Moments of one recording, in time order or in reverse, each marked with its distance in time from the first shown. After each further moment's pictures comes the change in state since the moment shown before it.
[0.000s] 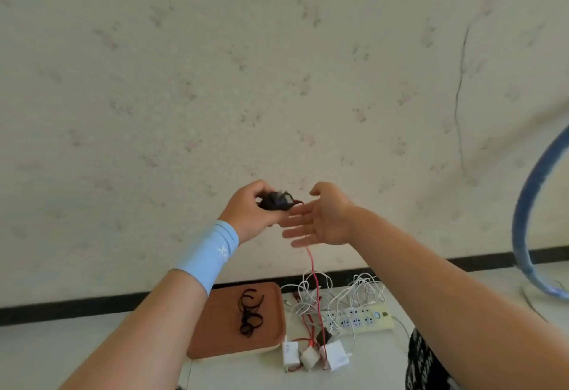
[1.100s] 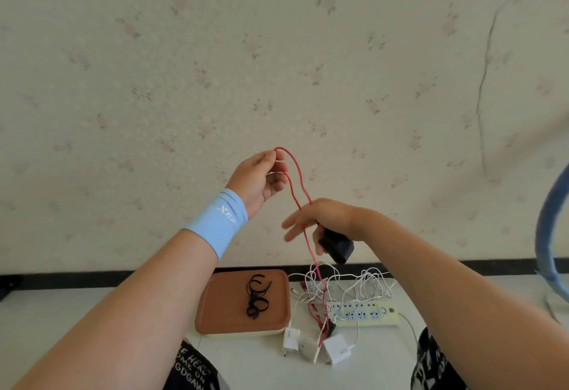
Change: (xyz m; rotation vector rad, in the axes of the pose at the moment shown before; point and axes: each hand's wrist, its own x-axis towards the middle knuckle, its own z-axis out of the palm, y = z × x) left_hand 0.017 0.020 0.007 -0.869 0.059 -0.180; right_hand -0.008 0.017 -0.013 -0.757 -0.191 -0.165
